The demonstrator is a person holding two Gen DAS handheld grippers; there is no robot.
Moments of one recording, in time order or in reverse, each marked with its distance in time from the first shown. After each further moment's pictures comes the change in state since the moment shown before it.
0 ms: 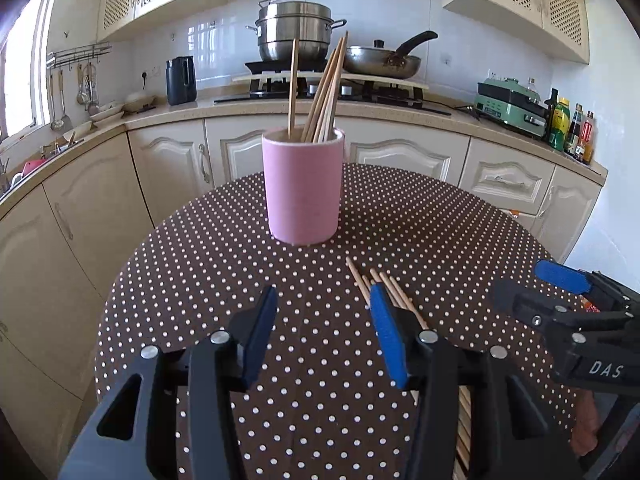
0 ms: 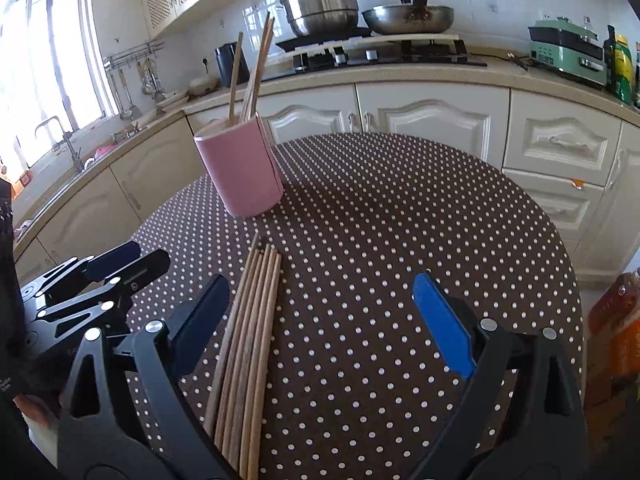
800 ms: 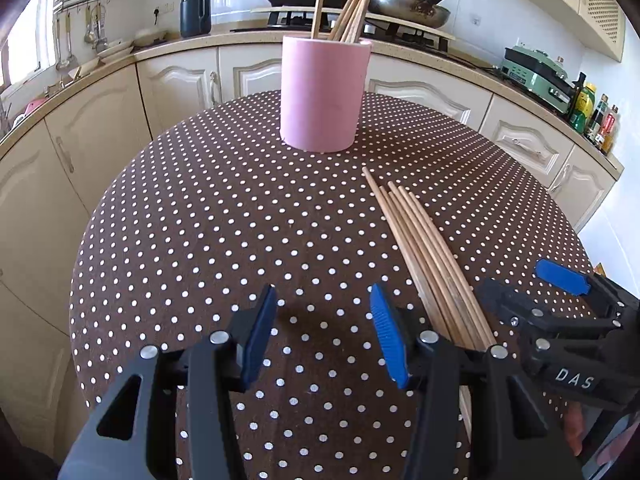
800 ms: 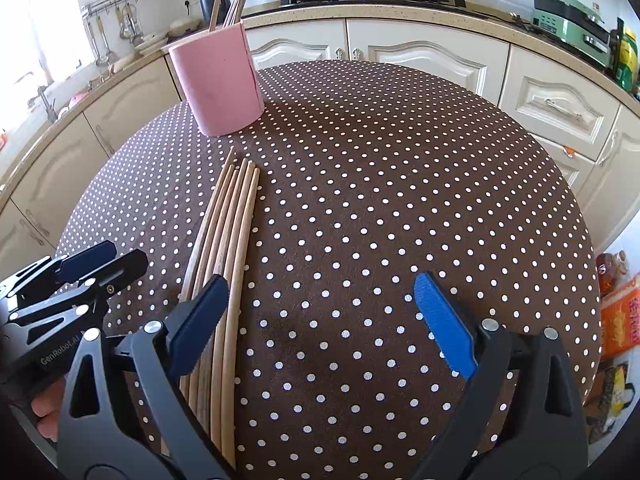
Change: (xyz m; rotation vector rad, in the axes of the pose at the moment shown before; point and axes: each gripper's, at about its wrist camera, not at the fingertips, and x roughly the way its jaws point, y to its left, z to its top) left arm 0.019 0.010 -0.040 -0.095 0.203 0.027; right arm 0.035 0.013 -0.028 -0.047 0.196 -0.092
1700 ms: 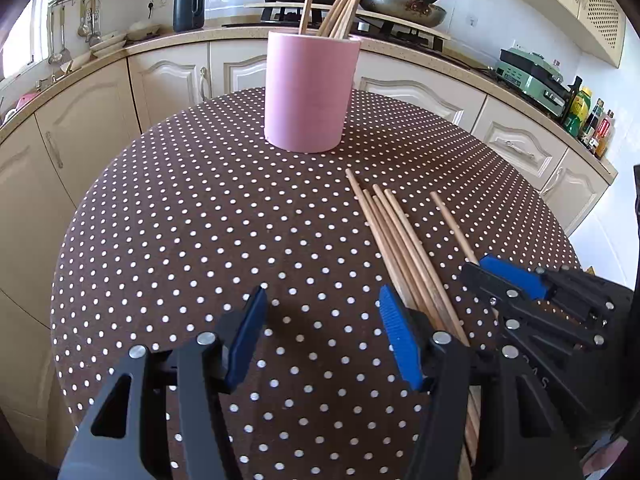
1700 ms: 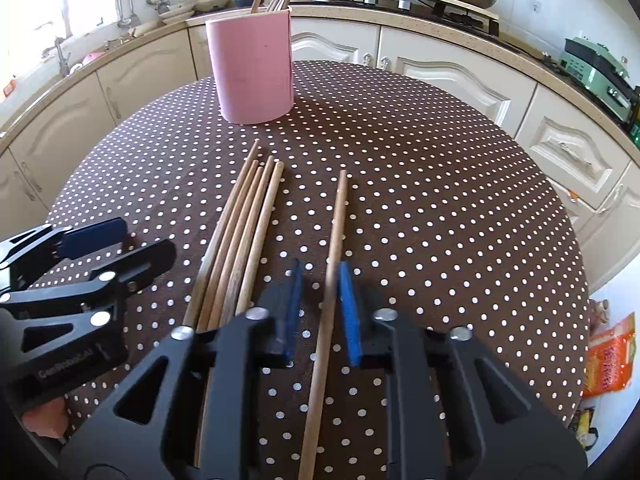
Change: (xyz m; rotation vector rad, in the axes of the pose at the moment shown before) left arm 0.009 -0.008 0.010 -0.007 0.010 -0.056; right arm 0.012 0.018 0.008 -0.152 -0.001 -0.015
